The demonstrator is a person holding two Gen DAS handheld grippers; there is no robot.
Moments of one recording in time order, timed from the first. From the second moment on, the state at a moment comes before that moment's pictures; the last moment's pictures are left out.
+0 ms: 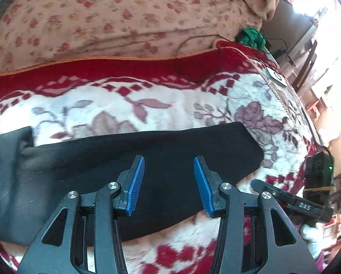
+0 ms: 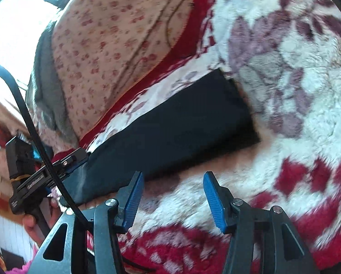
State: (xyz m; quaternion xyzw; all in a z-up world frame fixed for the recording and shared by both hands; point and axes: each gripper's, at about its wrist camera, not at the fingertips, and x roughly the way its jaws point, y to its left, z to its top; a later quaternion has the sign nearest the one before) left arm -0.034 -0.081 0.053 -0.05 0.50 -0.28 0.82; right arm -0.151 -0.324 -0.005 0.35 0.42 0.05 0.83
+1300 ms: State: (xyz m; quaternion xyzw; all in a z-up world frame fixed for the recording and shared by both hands) left arm 0.027 -0.281 -0.006 0.15 0.57 -0.51 0.62; right arm -0.136 -0.349 -0.029 0.43 0.34 0.12 0.83
